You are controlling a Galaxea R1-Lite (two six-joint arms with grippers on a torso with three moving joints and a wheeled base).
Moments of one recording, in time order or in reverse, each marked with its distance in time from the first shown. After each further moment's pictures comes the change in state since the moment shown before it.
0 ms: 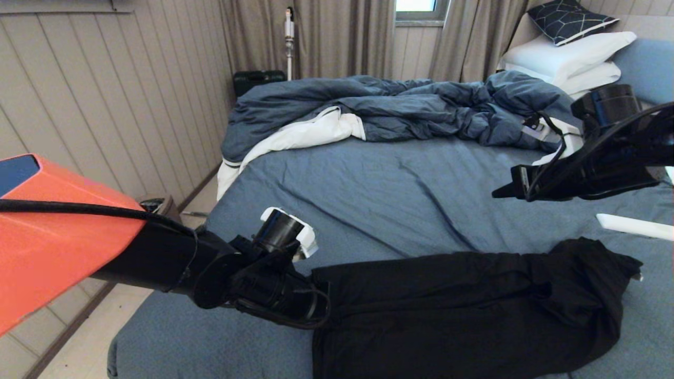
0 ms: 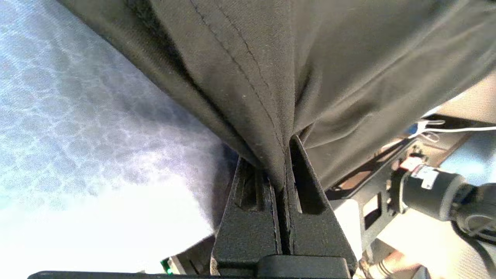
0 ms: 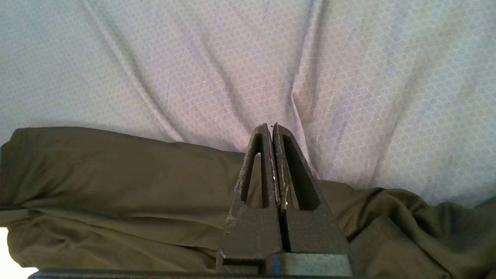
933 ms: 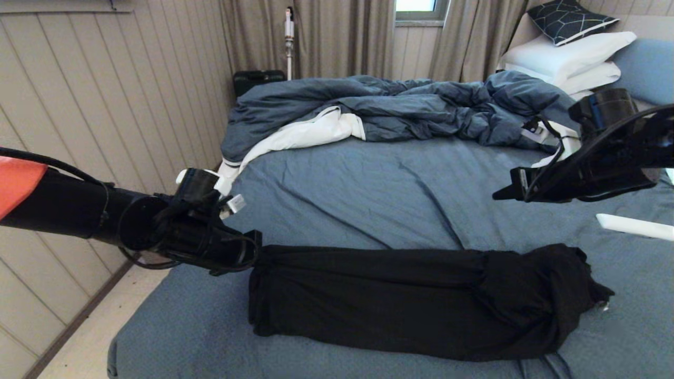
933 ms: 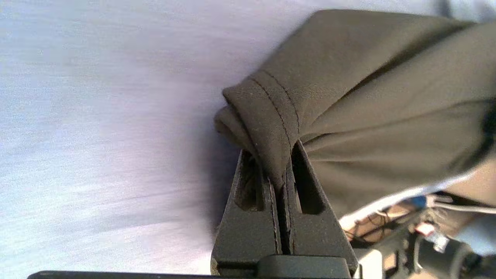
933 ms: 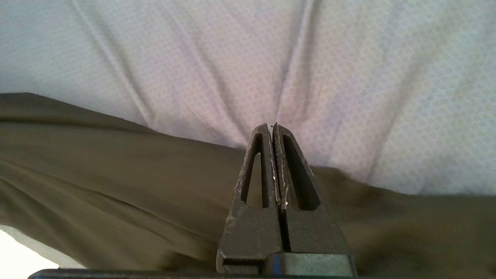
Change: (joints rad) left arm 0.356 -0.078 -0.054 0.122 -0.008 0.168; right arm -0.005 0.022 -0.006 0.000 -0.001 0.001
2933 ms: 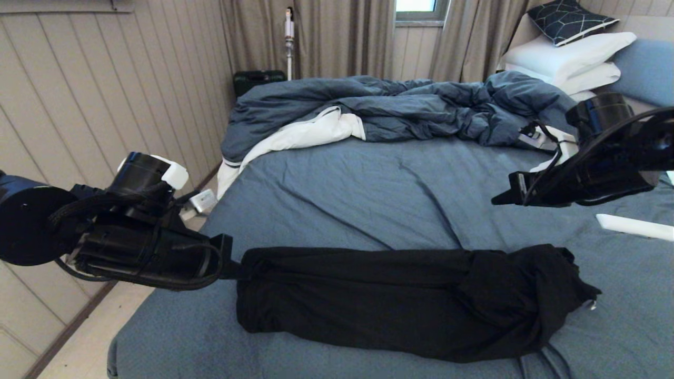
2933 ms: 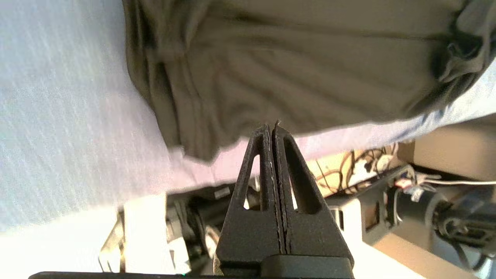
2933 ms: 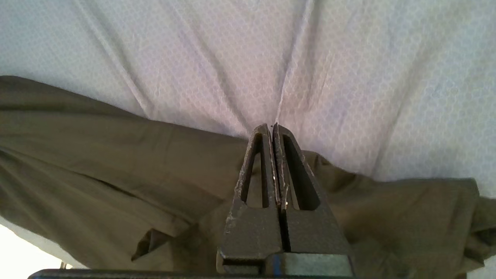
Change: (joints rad) left arm -0.044 -0.286 0.111 0.171 -0.003 -0.017; right arm 0.003 -0.001 0.018 0.012 -0.004 0.003
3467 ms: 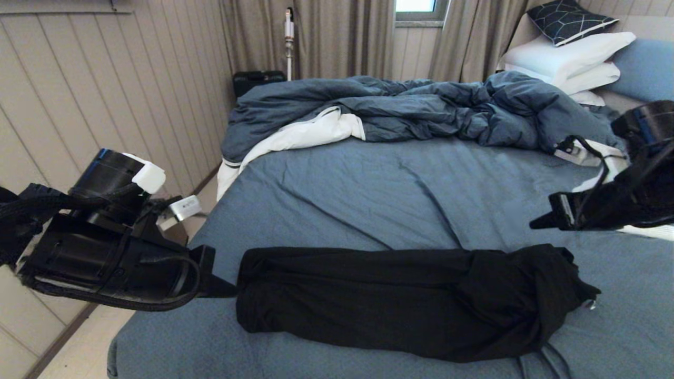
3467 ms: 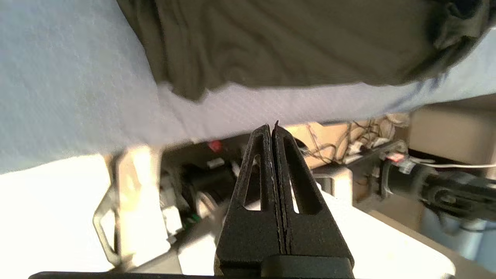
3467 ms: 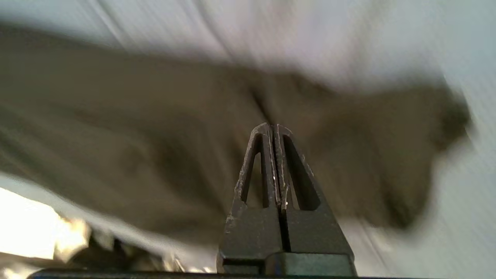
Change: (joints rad) left arm -0.027 -0.116 -0.003 0.164 0.003 -0.033; right arm -0.062 -0.166 0.141 0.166 -0.054 -0.091
